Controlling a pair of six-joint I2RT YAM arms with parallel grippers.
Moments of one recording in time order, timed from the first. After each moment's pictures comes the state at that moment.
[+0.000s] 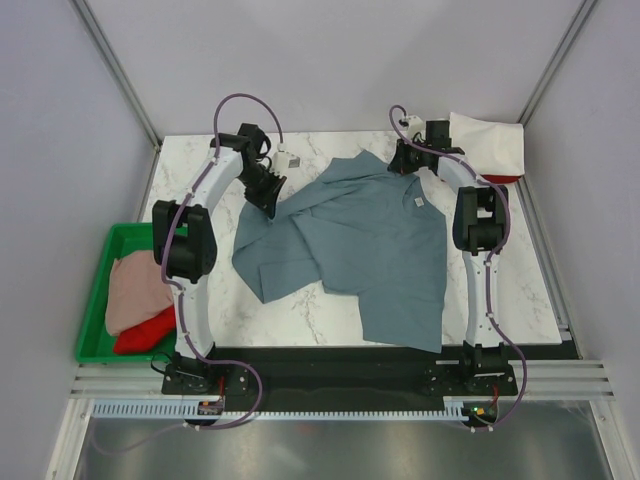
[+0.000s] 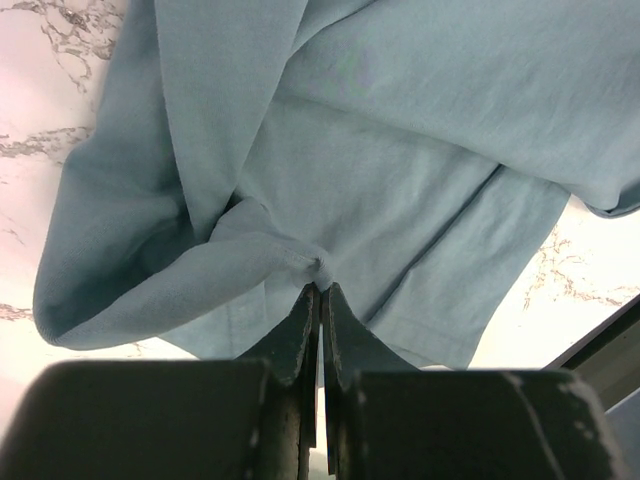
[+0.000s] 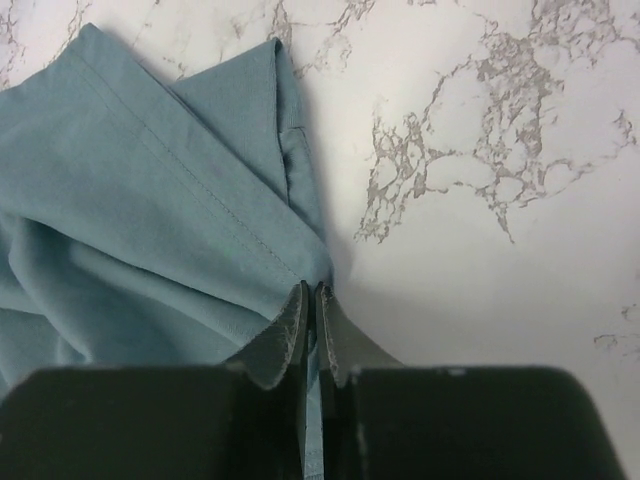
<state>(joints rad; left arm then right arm) -0.23 2.12 1.91 -1.15 0.37 0.47 0.06 2.57 2.14 -0.29 -0.56 -0.12</state>
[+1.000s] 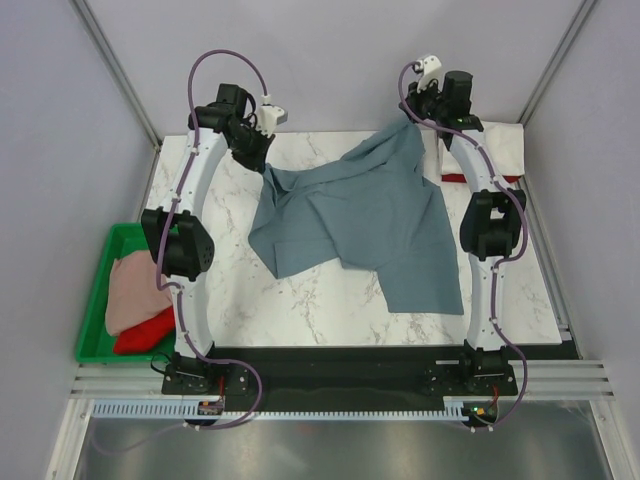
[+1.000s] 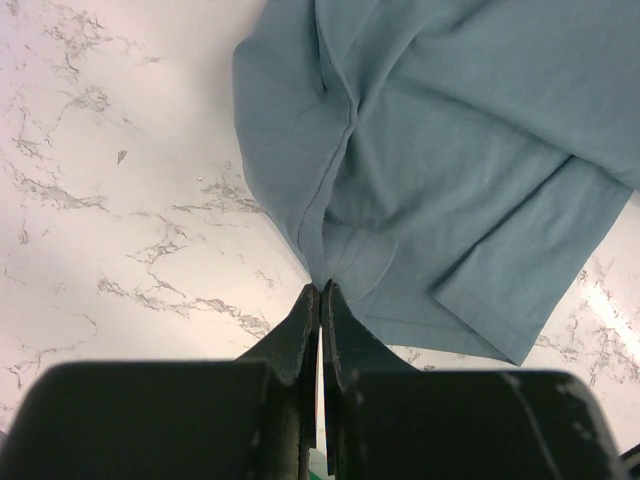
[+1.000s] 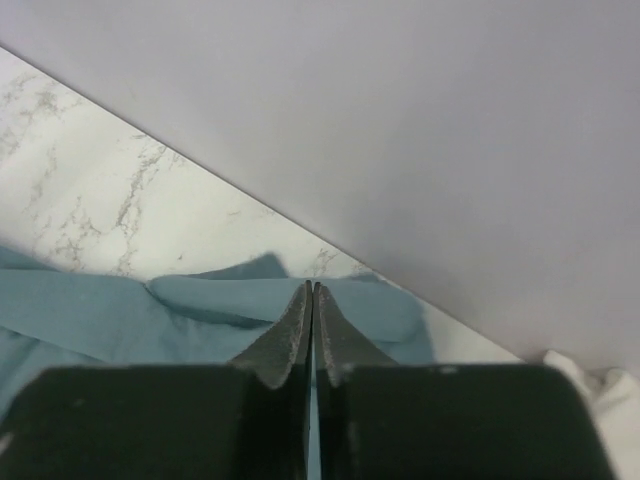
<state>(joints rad) -0.18 2.13 2.25 -1.14 0.29 0.47 0.06 2.40 2.31 -0.17 -0.48 -0.19</state>
